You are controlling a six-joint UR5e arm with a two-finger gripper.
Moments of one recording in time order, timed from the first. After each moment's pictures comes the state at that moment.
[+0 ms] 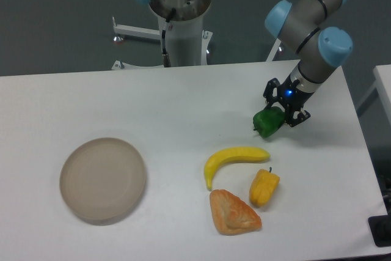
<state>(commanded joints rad) 2.61 -2.00 -1.62 -1.21 1.34 1.70</state>
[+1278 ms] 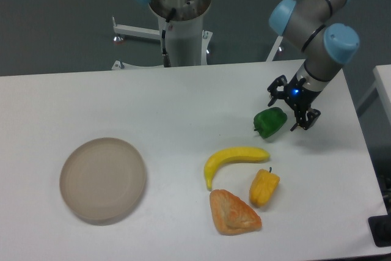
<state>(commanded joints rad) 2.61 -2.01 -1.51 -1.23 1.42 1.72</state>
